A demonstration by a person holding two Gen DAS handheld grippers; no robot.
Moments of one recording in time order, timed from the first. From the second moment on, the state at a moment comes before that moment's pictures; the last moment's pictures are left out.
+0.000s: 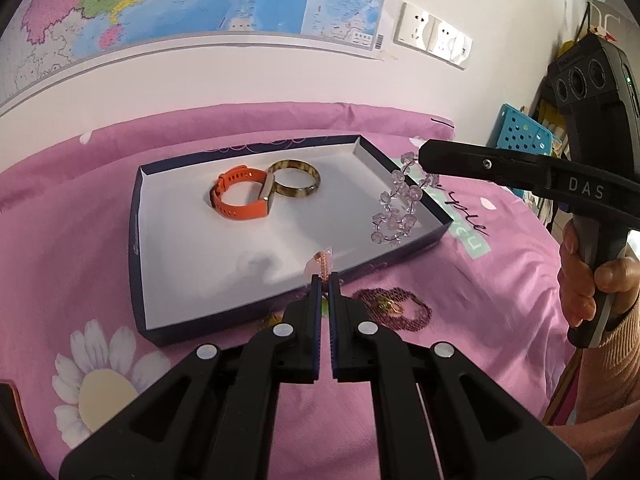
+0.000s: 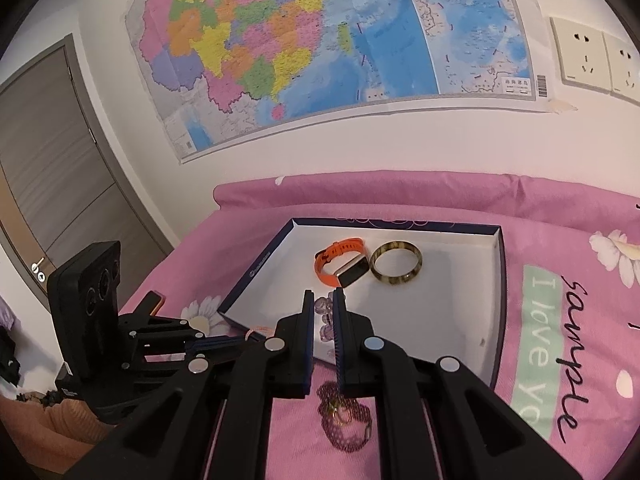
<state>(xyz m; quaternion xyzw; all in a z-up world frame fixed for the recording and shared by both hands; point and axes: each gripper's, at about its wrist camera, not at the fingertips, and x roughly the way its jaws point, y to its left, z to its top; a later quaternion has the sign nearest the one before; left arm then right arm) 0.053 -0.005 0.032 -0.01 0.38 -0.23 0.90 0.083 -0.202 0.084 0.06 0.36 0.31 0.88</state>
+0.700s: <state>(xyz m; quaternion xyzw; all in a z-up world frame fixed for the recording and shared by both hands) 0.090 0.000 0.023 -0.01 0.40 -0.21 0.89 0.127 -0.191 0.074 0.09 0.37 0.30 0.88</state>
